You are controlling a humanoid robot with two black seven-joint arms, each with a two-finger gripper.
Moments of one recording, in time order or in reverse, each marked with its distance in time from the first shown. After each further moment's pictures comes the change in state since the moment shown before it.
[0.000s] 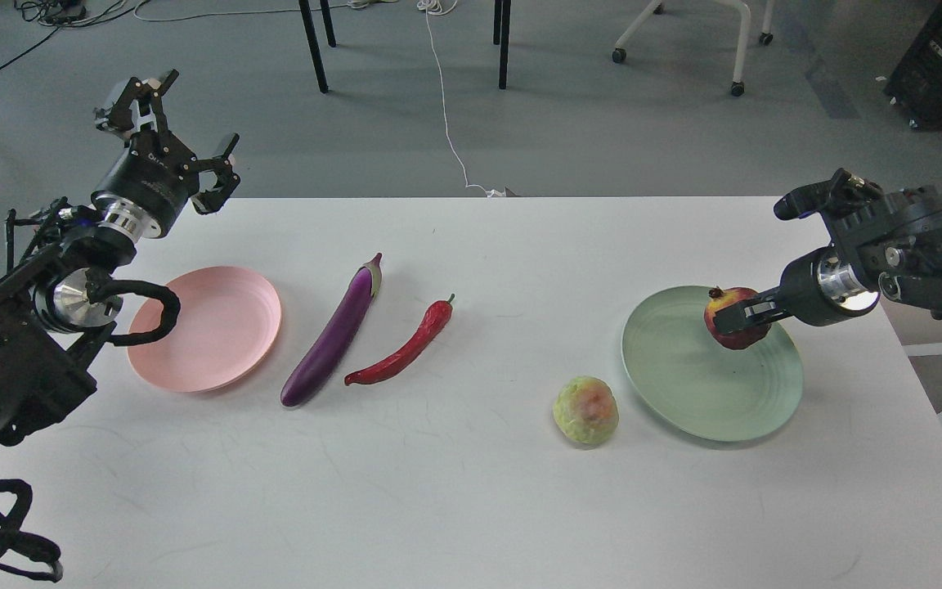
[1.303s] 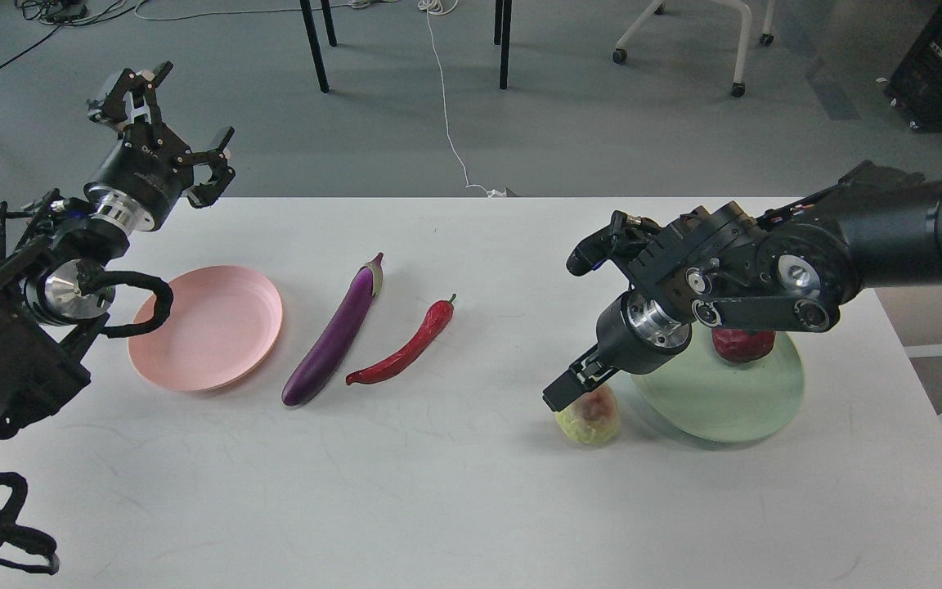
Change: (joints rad) left arm -0.014 0.012 -0.014 0.002 -0.011 0.000 0.057; right arm 0.147 0.325 0.118 0.241 -0.004 0.107 -0.051
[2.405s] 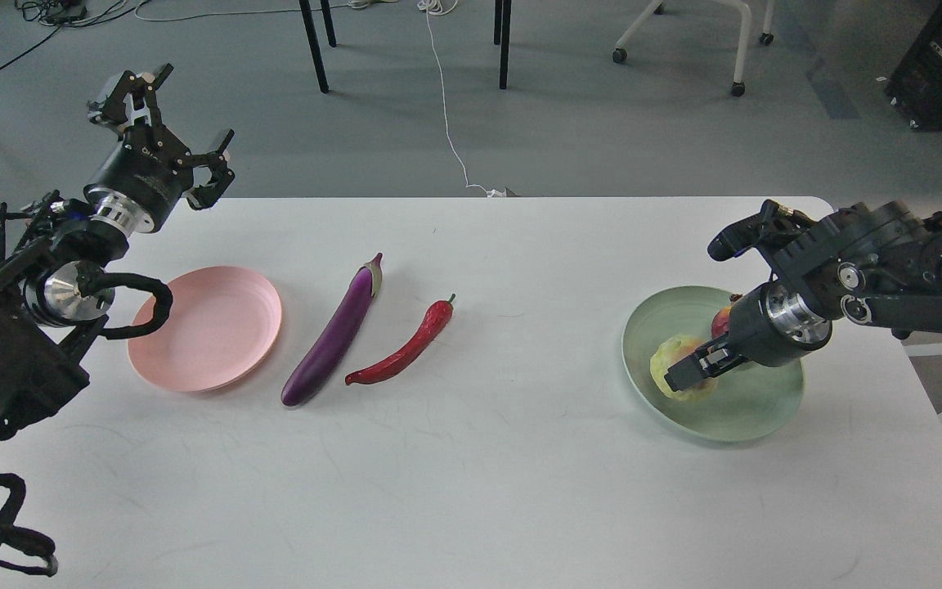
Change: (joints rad) left arm 0.001 0.002 0.007 0.000 0.000 0.000 -0.002; right arm -0.031 -0.344 -0.022 0.058 -0.118 -0.010 -0.009
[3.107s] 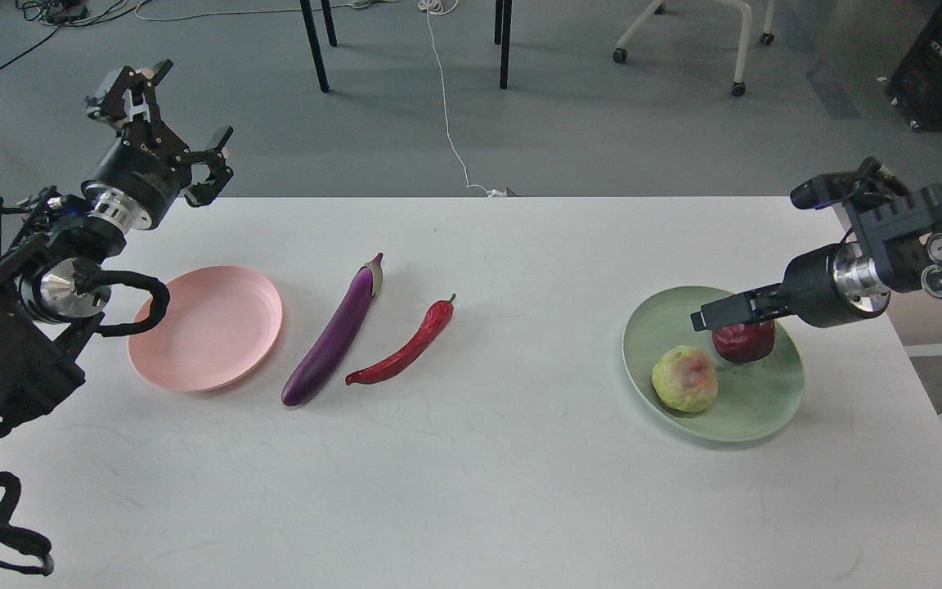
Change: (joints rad) left arm -0.012 0.010 0.005 -0.006 0.013 0.000 0.001; right arm -0.023 -0.268 0.277 -0.045 0.010 -0.017 -0.004
